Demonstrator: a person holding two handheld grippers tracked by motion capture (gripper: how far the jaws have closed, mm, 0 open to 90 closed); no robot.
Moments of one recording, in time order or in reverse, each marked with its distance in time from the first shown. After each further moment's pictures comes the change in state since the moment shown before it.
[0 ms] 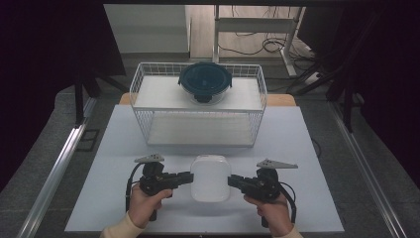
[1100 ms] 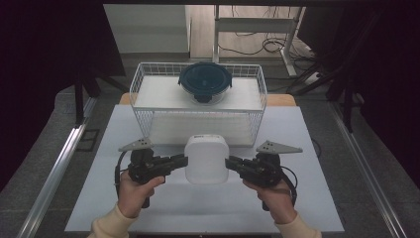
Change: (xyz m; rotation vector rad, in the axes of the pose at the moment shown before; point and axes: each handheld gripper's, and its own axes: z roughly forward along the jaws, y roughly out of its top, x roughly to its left) left arm -0.027 0.045 -0.038 -0.114 0.023 0.130; right arm 0.032 0.054 -0.017 -0.083 -0.009 -0.178
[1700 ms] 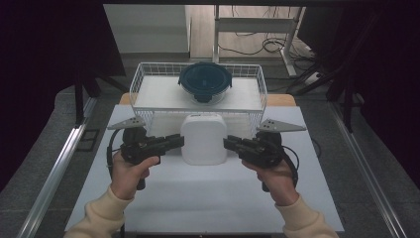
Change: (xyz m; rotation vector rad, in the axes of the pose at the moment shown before) left arm -0.001 0.050 -0.014 -0.047 0.003 0.035; right arm 0.008 0.055 -0.005 -0.041 -0.010 -0.065
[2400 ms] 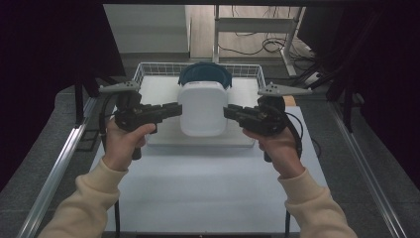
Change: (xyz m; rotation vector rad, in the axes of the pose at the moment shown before) left arm 0.001 0.076 -0.010 -0.036 0.008 0.056; right arm -0.003 0.074 -0.002 -0.047 -0.018 -0.068
